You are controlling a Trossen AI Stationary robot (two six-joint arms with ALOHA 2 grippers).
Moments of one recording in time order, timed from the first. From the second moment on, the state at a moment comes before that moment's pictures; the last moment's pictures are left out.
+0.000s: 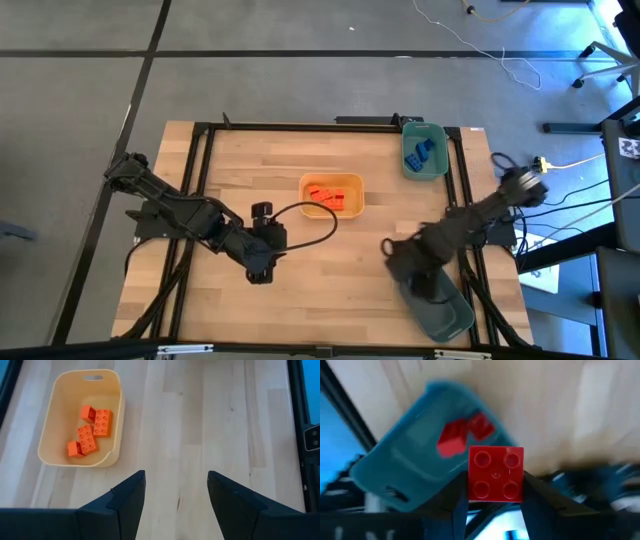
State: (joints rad) left arm -0.51 1.49 1.49 -0.97 -0.43 -0.43; right arm 0.55 1.63 1.46 -1.54 -0.18 0.73
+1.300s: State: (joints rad) left arm -0.31 1.49 1.49 -0.92 -0.35 -0.41; right arm 0.89 1.37 0.90 -0.95 -0.27 1.45
